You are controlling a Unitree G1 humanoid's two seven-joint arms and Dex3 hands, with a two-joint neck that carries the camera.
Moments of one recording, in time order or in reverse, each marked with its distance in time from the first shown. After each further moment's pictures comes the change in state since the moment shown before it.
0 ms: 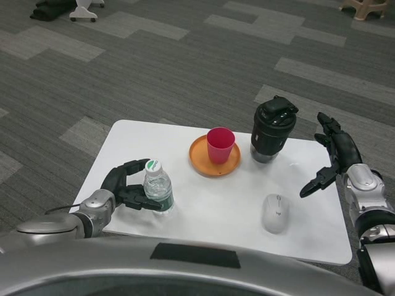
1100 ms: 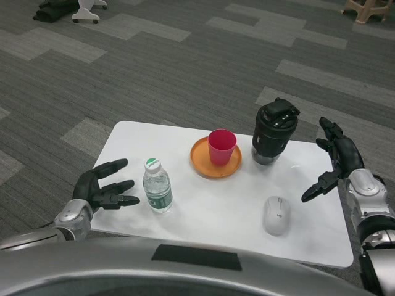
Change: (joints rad) left arm 0.113 0.073 0.294 -0.006 0.003 -0.127 -0.067; right arm 0.010 0.000 -0.002 -0.001 0.000 0.000 0.000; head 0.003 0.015
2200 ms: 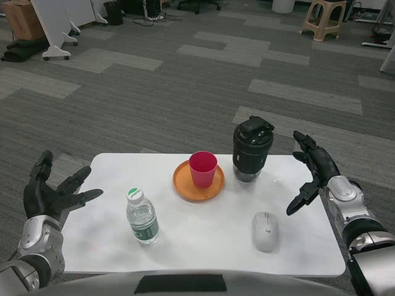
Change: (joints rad) left arm -0.044 0.059 0.344 -0.146 0.034 -0.170 -0.019; right arm 0.006 0.001 -0.002 0.001 0.000 0.000 0.000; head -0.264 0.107
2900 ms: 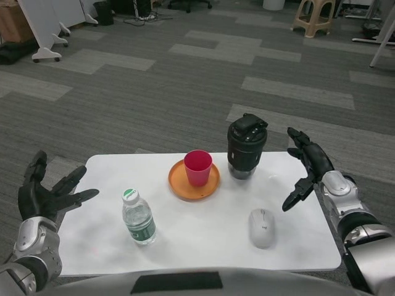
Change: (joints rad) left arm -0.012 0.000 0.001 0.000 0.008 0.000 0.000; right arm 0.000 0.000 0.000 0.000 0.000 0.000 0.000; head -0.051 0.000
